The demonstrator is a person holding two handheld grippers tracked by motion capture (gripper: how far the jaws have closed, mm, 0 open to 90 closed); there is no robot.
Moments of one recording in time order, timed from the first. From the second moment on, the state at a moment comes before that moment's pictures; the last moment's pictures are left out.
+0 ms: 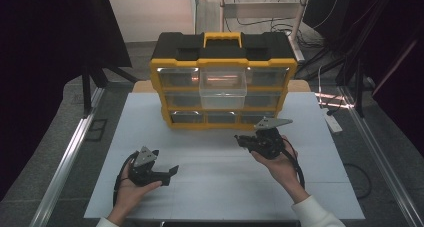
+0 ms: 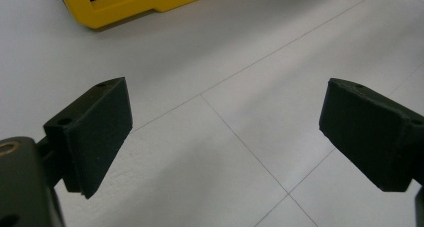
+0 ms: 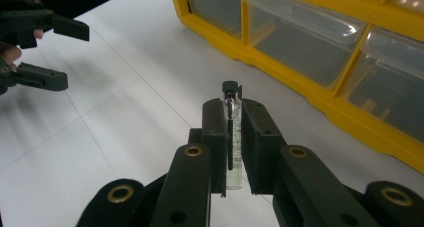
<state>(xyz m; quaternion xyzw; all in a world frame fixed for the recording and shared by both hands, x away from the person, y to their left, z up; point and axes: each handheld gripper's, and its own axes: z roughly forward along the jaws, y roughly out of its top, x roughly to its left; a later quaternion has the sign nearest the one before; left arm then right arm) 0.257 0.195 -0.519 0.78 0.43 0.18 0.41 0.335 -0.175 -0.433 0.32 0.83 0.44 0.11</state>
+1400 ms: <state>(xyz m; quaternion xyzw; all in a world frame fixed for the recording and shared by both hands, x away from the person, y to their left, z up) 0.258 0.195 -0.519 0.78 0.43 0.18 0.42 0.321 -0.201 -0.386 0.32 0.77 0.54 0.14</state>
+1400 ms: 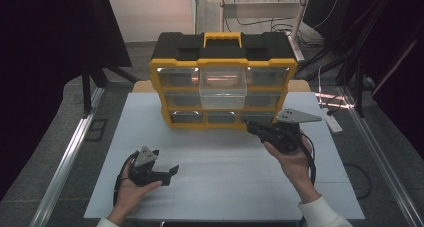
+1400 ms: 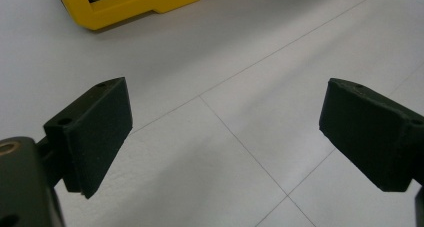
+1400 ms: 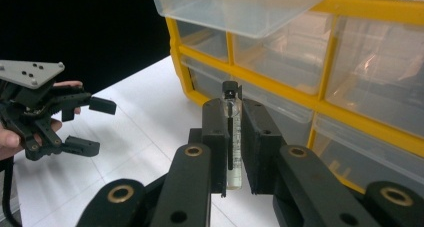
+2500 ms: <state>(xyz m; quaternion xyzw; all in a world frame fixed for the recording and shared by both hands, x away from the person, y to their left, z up) 0.258 0.195 -0.519 0.78 0.43 0.18 0.42 0.320 -0.215 -0.361 0.31 0.73 0.58 0.17</state>
